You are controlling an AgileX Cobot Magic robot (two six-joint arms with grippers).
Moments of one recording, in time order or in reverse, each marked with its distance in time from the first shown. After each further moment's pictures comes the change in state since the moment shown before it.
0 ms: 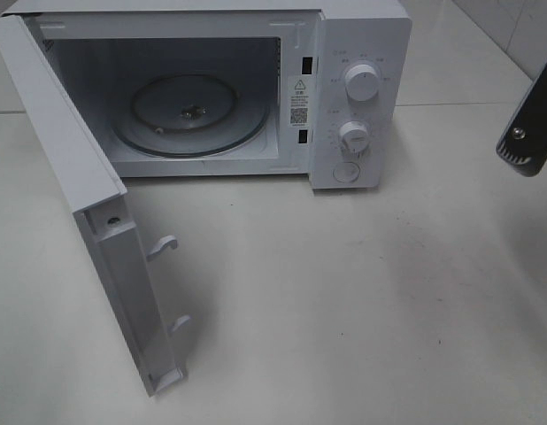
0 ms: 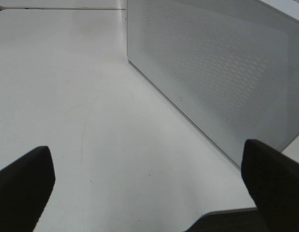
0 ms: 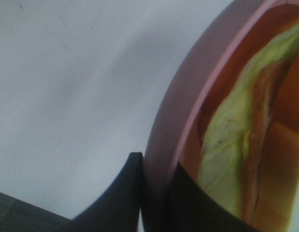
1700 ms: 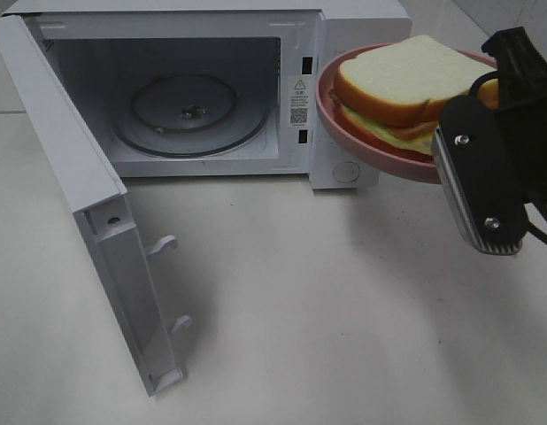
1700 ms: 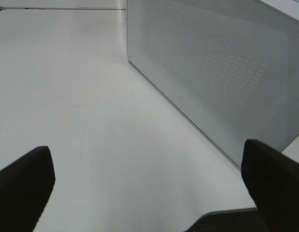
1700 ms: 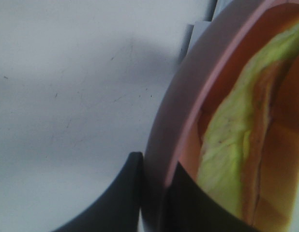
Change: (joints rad) left arm 0.000 0.000 0.000 0.000 0.000 0.000; right arm 0.000 0.000 0.000 0.182 -0.429 -0.951
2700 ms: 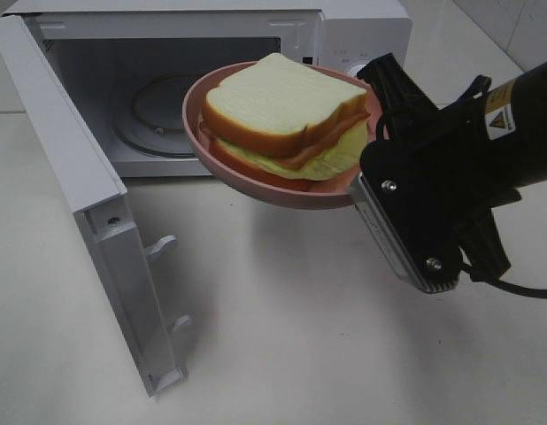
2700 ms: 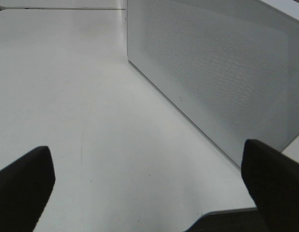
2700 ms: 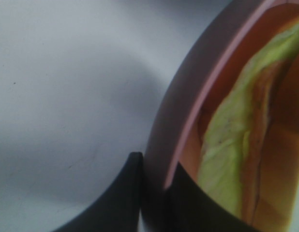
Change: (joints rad) left arm 0.000 0.000 0.000 0.000 0.000 0.000; right arm 0.000 0.133 0.000 0.443 -0.319 -0.637
